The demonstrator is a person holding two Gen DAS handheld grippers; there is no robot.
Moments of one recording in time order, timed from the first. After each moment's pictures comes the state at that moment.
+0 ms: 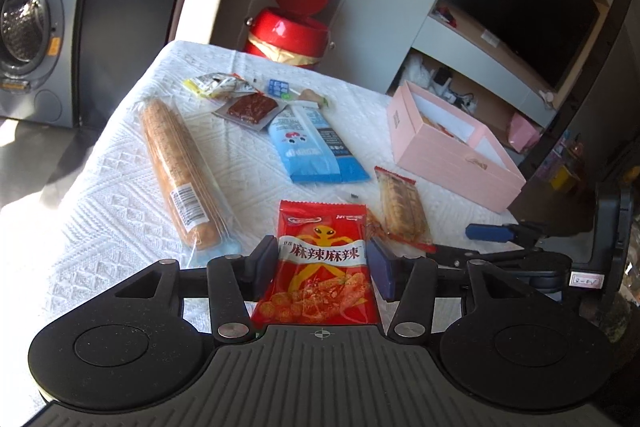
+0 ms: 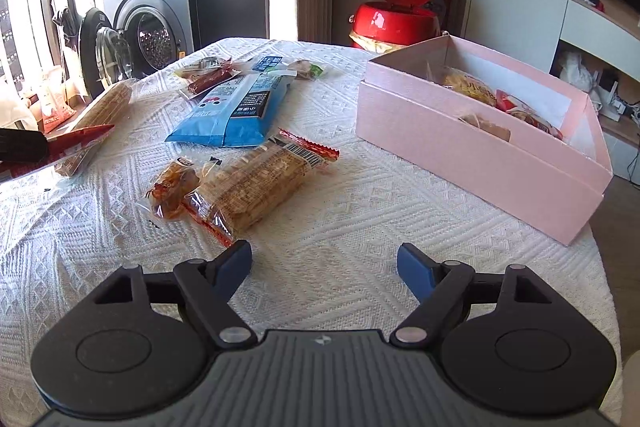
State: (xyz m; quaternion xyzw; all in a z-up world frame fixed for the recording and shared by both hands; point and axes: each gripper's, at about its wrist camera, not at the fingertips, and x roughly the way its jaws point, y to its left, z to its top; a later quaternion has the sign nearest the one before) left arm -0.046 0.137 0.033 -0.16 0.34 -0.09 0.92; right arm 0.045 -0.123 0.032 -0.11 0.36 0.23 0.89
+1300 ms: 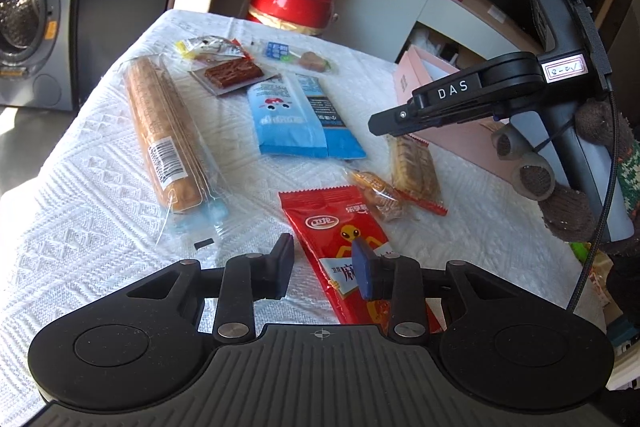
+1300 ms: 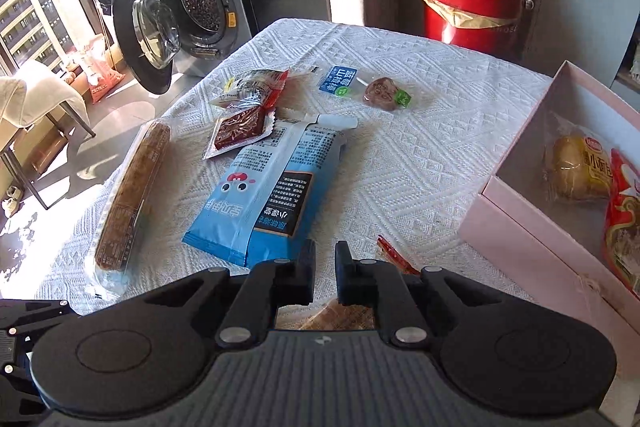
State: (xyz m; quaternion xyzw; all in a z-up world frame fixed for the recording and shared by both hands) left arm -0.038 0.126 0.012 -0.15 0.36 -0.08 0.92; right arm 0.139 -0.038 0.072 -0.10 0.47 0.31 0.82
